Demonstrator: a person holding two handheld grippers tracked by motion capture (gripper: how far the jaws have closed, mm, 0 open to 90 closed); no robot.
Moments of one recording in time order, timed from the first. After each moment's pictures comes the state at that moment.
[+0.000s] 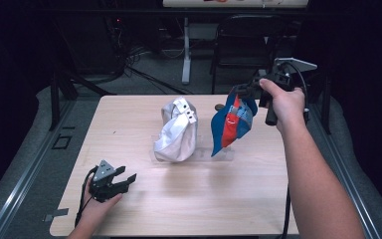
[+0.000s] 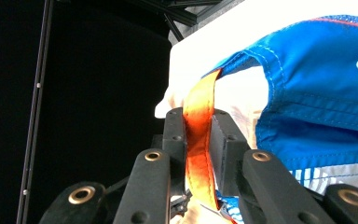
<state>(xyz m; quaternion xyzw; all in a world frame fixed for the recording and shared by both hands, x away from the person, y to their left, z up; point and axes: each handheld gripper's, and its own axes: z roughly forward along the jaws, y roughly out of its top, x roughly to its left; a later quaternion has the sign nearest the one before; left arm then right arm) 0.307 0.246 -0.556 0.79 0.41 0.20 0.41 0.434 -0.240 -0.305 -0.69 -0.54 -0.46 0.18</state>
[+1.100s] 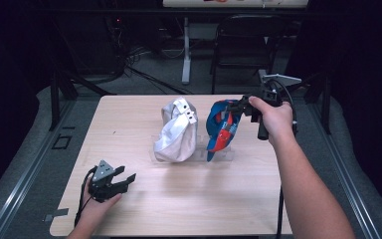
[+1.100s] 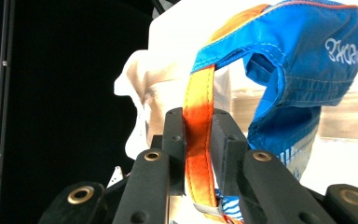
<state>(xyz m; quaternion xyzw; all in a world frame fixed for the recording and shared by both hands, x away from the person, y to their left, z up) 0.306 0.247 -0.555 0.79 0.42 0.20 0.41 0.430 -0.227 -0.347 -0.68 -0.57 -0.42 0.18</state>
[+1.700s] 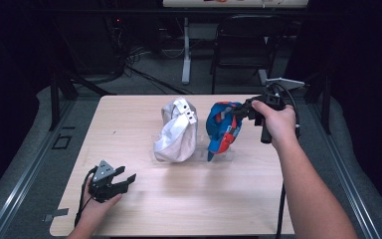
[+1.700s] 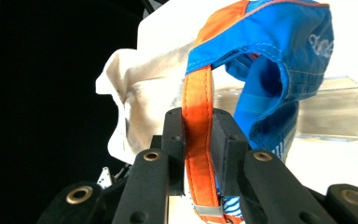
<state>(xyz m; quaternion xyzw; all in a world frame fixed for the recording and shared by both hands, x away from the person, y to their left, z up) 0.306 0.246 -0.556 0.78 0.42 0.20 0.42 0.426 -0.236 -0.353 -0.69 -0.57 -0.41 0.17</state>
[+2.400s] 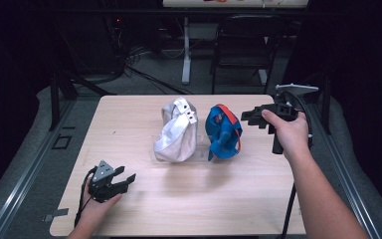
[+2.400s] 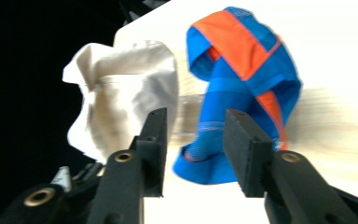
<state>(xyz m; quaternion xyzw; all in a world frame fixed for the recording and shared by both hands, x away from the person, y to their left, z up) 0.306 0.247 -0.556 0.78 0.42 0.20 0.41 0.397 -0.256 -0.358 -0.68 -0.60 -0.41 0.08</state>
